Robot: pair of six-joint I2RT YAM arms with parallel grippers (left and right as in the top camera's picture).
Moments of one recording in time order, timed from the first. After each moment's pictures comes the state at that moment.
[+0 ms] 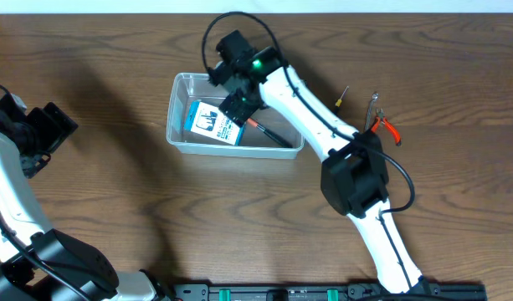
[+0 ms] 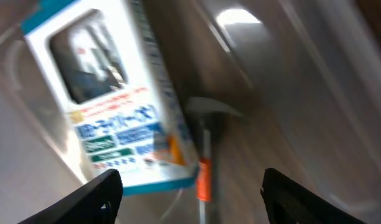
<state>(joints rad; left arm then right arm) 0.63 1.61 1.48 -1.11 0.23 -0.22 0.63 2.45 2.30 -1.12 -0.09 -0.22</state>
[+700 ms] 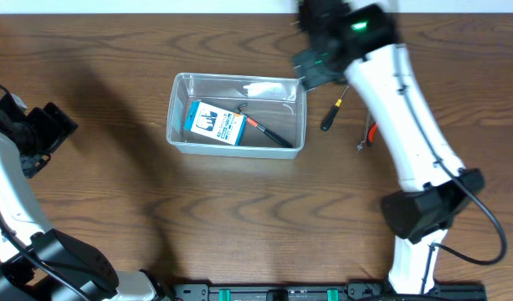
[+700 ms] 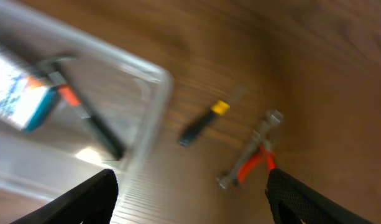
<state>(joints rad) 0.63 1.61 1.48 -1.11 0.23 -0.22 0.39 2.06 2.31 -1.46 0.19 0.10</state>
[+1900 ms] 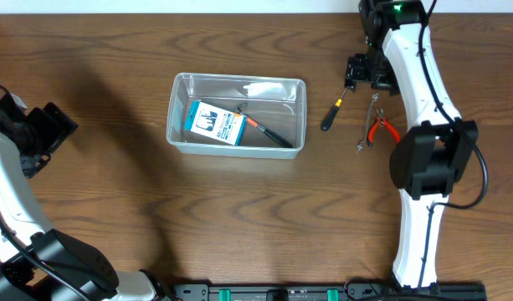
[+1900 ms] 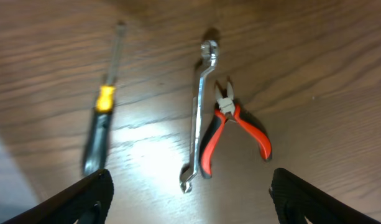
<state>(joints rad) 0.63 1.61 1.48 -1.11 0.23 -0.22 0.12 2.36 2.31 -1.50 0.15 0.36</state>
